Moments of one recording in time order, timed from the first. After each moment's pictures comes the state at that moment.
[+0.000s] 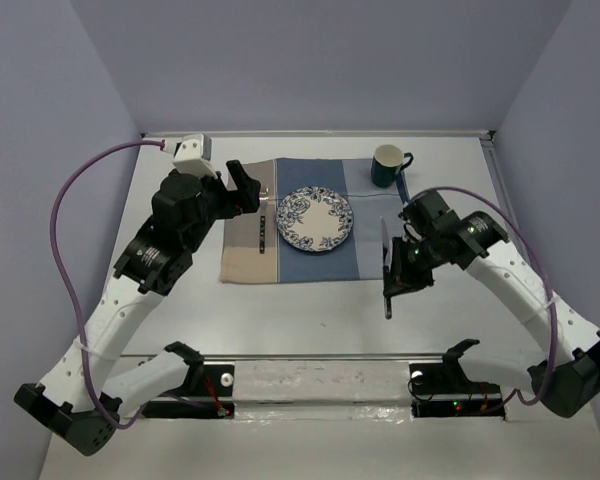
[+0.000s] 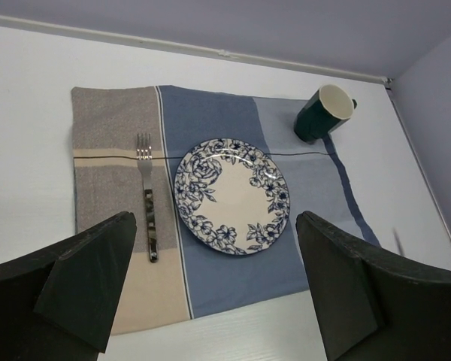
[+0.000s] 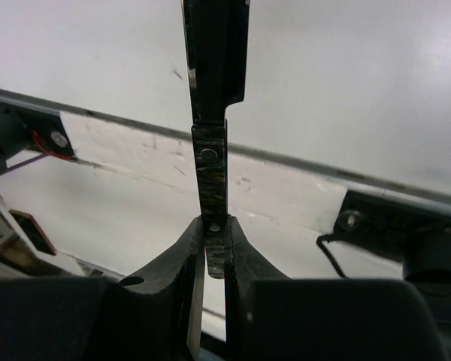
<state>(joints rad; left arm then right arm) -0.53 0.95 1.17 -0.44 -0.23 -0.44 0.54 1.13 1.09 -1.24 -0.29 0.66</state>
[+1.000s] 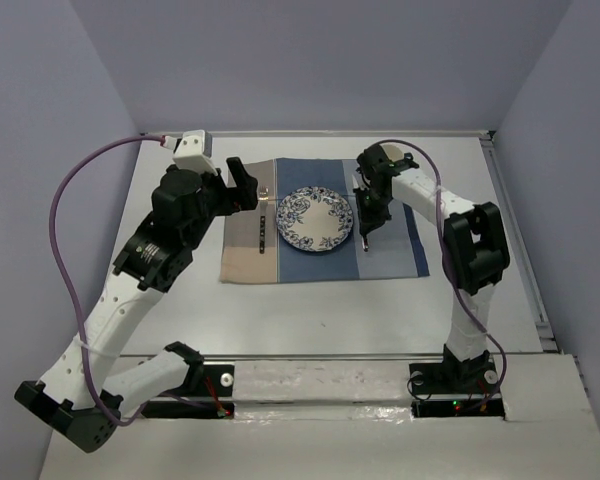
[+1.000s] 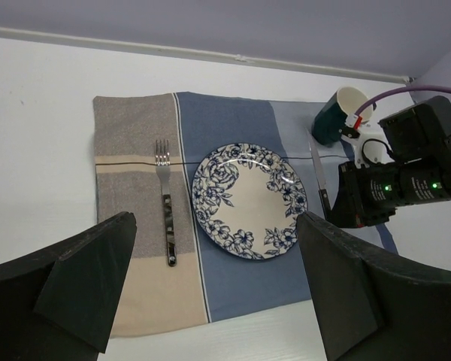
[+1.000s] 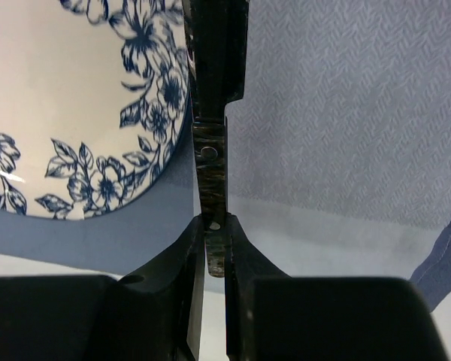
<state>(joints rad) -0.53 0.97 1.20 -0.46 -0.27 -0.38 0.40 1.99 1.60 -0.89 -0.07 0.29</state>
